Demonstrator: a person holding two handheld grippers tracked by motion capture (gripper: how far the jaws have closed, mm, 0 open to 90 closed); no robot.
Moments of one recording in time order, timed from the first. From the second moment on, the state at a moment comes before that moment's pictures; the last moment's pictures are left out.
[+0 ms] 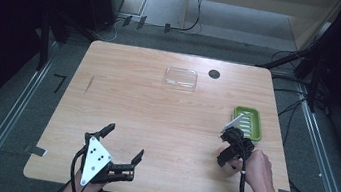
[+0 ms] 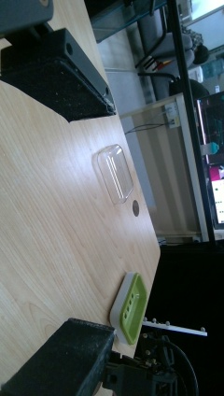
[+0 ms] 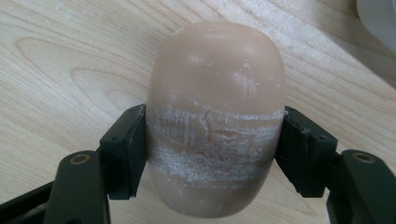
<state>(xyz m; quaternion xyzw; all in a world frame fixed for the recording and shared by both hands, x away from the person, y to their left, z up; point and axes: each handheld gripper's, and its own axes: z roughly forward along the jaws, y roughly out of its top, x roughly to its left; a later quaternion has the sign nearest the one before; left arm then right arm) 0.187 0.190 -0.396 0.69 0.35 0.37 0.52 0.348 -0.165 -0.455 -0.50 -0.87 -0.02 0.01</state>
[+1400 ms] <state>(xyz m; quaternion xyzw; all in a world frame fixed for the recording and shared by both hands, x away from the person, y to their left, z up) 0.188 0.188 -0.396 0.69 0.34 0.36 0.52 0.360 -0.195 -0.432 -0.51 -0.86 0.00 0.02</state>
